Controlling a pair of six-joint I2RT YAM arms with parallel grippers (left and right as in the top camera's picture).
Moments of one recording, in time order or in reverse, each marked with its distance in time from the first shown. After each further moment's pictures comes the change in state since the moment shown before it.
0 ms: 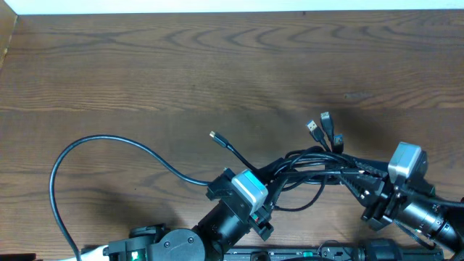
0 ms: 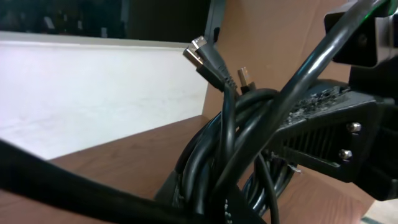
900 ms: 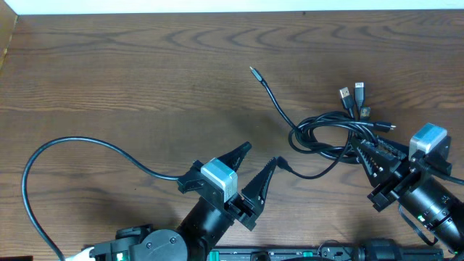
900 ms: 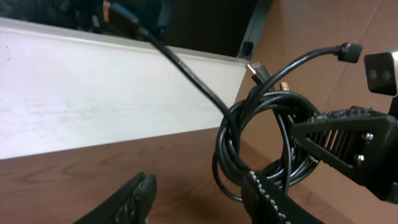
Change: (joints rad) left arm 0.012 -0.055 0.000 -0.047 -0.131 -0.075; right arm -0.012 0.001 0.000 0.031 0.243 0.102
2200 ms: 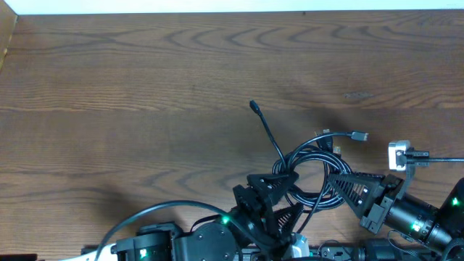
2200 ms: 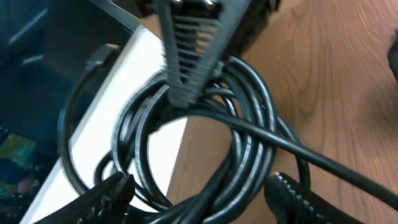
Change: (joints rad) left arm -0.001 0.099 0.000 -0.200 0.362 1.028; right arm -0.002 0.000 0.000 -0.365 -0.212 0.394
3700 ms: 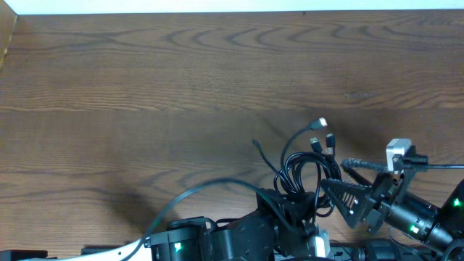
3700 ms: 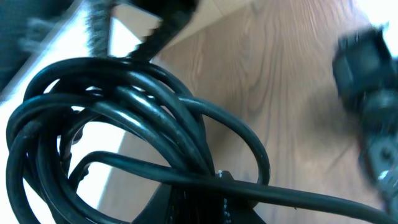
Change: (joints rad) left arm 0.003 0.143 0.003 0.010 0.092 -0.247; right arm 0.000 -0.001 0.000 0.024 0.041 -0.205
